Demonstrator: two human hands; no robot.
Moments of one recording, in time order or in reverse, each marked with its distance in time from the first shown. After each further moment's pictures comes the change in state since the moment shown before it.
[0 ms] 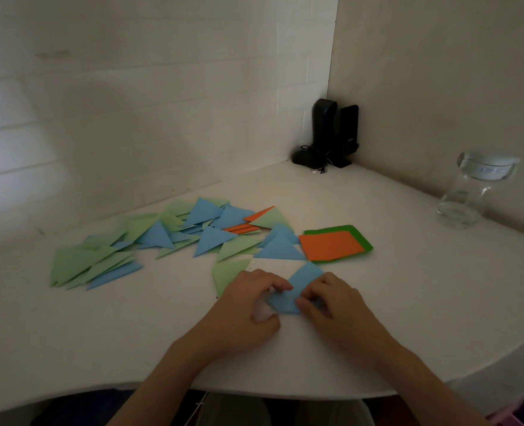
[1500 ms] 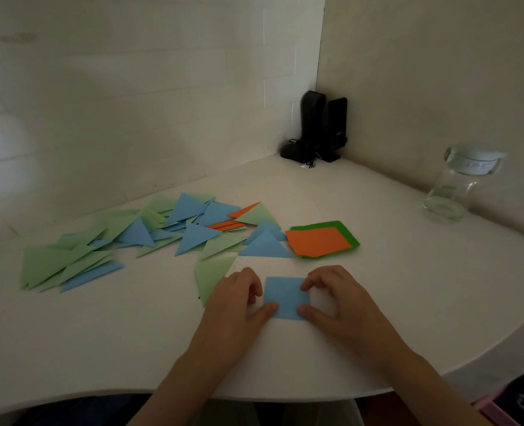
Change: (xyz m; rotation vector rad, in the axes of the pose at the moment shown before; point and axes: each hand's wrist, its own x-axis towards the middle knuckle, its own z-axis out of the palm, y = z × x) left_hand 0.002 0.015 0.024 0.098 0.235 -0.231; right_hand -0.012 0.027 -0.012 0.183 0.093 -0.087
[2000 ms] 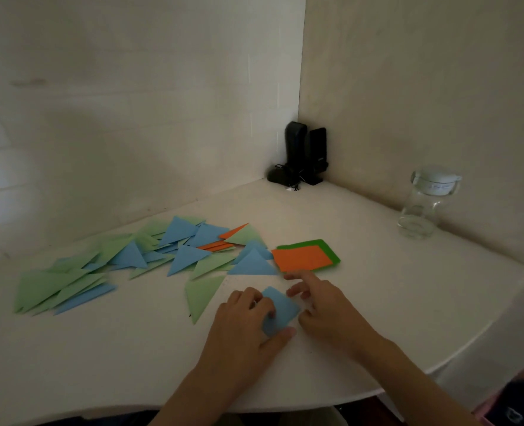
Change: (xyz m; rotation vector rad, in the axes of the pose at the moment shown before) left_hand -0.003 0.014 0.020 0.232 0.047 0.265; right_hand 0.018 -0.007 -0.011 -0.023 -0.158 0.102
